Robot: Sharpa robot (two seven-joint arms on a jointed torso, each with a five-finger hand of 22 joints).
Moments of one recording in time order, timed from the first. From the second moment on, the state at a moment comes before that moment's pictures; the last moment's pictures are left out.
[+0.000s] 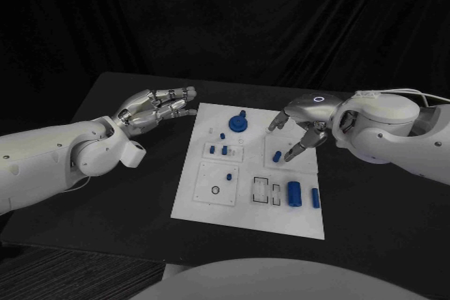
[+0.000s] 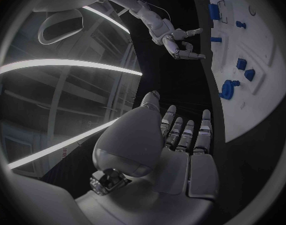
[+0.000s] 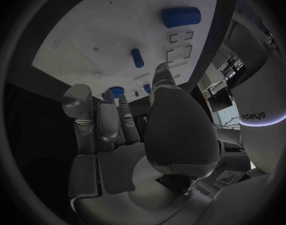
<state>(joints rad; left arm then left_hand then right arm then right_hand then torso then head) 1.28 -0.92 -0.21 1.39 -0.25 0.20 0.59 1.51 0.19 -0.20 0.26 0.50 0.54 0.13 0.09 0.06 0.13 0.10 0.28 0.04 0.15 0.14 0.09 0.04 0.17 0.25 0.27 0.09 0.50 1.40 -0.96 -0.21 1.70 -1.69 -0.07 -0.09 1.34 -0.26 -0.11 0.30 0.11 0.80 0.03 0.09 0.11 0.90 0.09 0.12 0.08 1.46 -0.02 1.27 1.16 0.12 1.41 0.08 0.90 1.31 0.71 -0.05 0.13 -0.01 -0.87</state>
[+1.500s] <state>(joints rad) 1.27 -0.92 -0.21 1.39 -0.25 0.22 0.59 1.53 0.21 -0.19 0.25 0.51 0.54 0.13 0.10 0.06 0.15 0.12 0.32 0.05 0.15 0.14 0.09 0.04 0.17 0.26 0.28 0.09 0.50 1.26 -0.91 -0.21 1.62 -1.73 -0.18 0.01 1.62 -0.10 0.13 0.23 0.34 1.11 0.10 0.19 0.19 1.21 0.05 0.14 0.07 1.47 -0.03 1.28 1.17 0.12 1.42 0.07 0.95 1.31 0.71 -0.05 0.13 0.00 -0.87</state>
